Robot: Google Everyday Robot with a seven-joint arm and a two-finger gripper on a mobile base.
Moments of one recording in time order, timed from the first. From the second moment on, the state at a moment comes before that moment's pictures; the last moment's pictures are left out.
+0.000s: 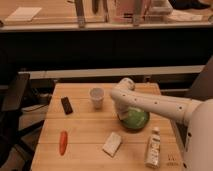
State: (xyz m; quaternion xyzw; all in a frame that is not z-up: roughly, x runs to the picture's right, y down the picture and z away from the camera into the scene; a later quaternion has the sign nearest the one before) arm 0.089 0.174 0.850 -0.33 -0.03 -0.14 0.93
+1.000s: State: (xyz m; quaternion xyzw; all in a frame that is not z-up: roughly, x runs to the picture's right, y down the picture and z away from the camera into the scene) arm 0.022 0.187 0.845 -0.33 -0.03 -0.24 0.91
